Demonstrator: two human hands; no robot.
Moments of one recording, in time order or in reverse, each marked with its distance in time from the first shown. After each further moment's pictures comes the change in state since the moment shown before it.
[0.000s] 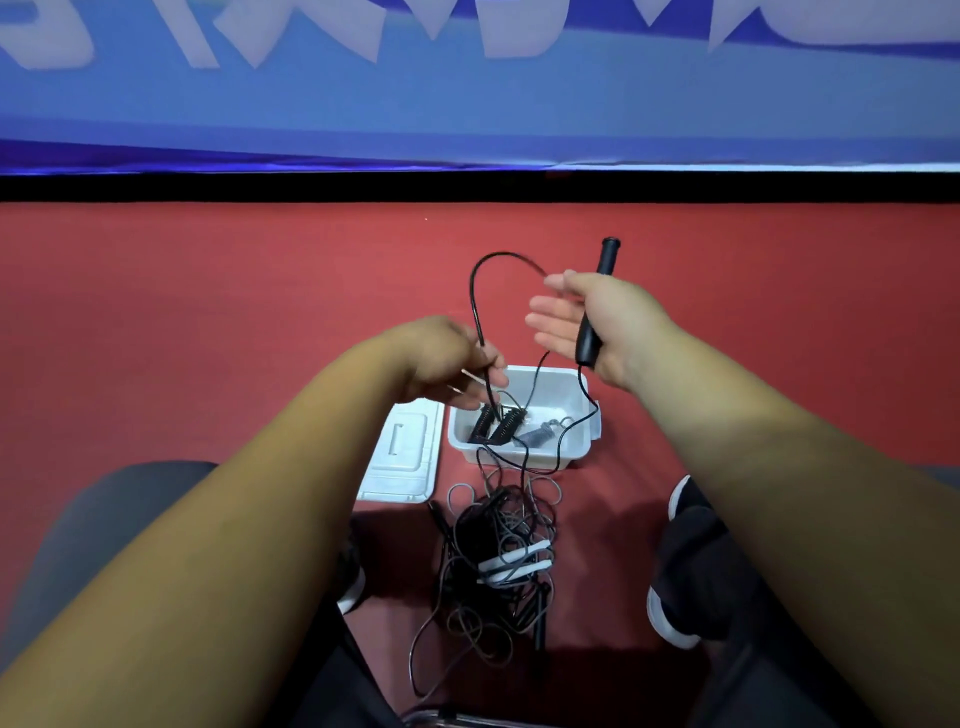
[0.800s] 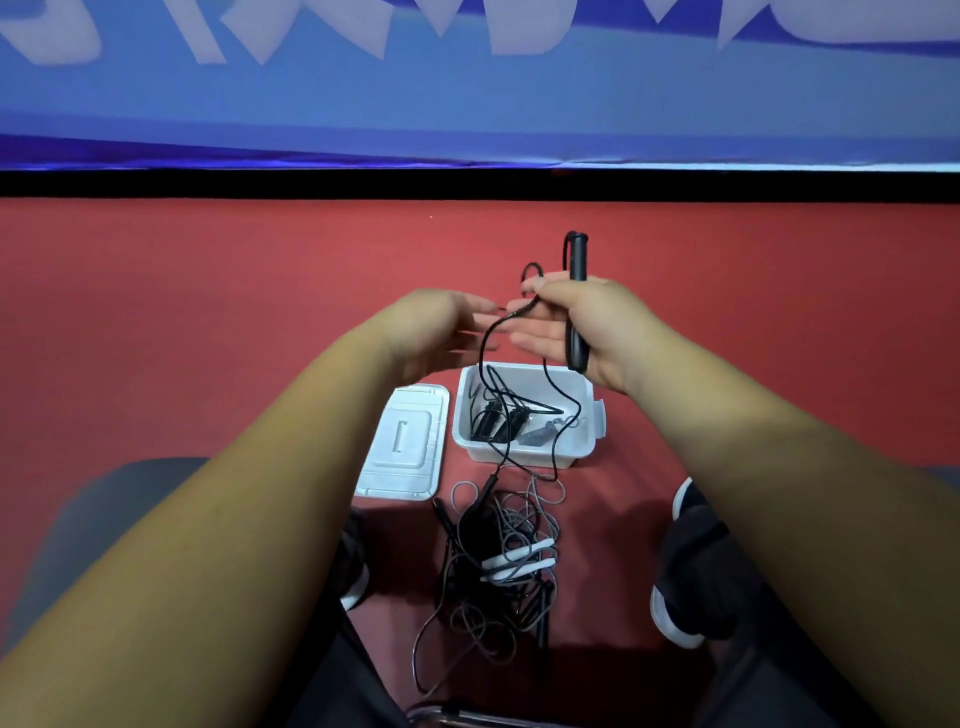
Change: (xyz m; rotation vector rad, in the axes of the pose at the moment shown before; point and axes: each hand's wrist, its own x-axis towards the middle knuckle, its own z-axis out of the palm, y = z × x) left_hand 0.005 0.008 -0.016 -0.270 0.097 0.108; right_hand -0.017 0.005 0.019 0.034 -0.185 -0.044
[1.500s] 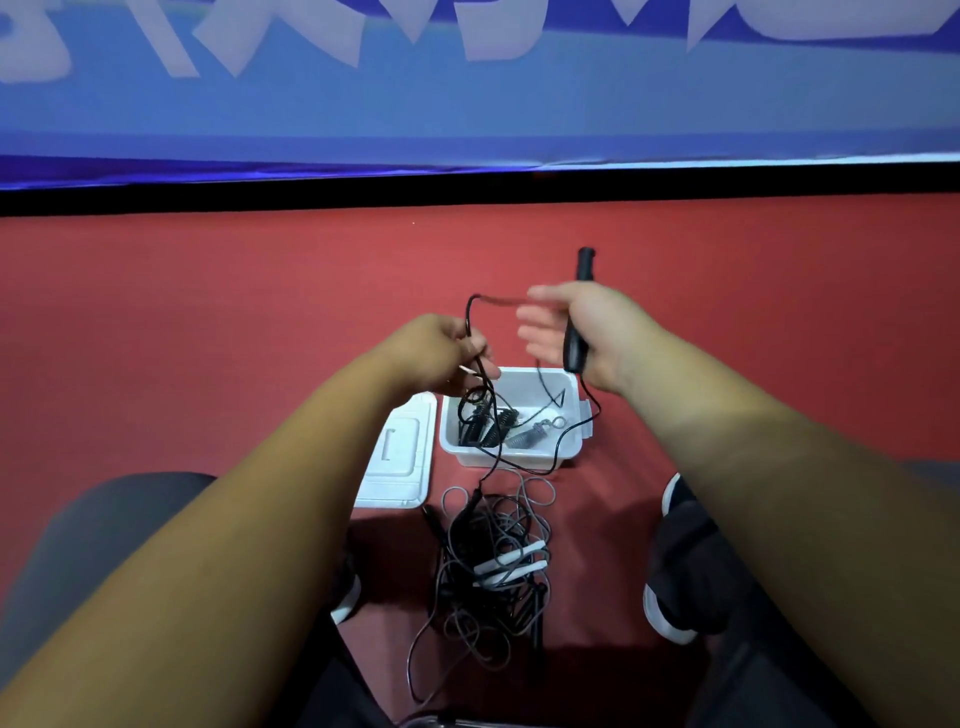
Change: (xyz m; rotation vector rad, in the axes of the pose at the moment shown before) left_hand 0.005 -0.017 0.019 0.394 0.034 0.070; right_hand 0.020 0.000 -0.033 -0.133 0.169 0.084
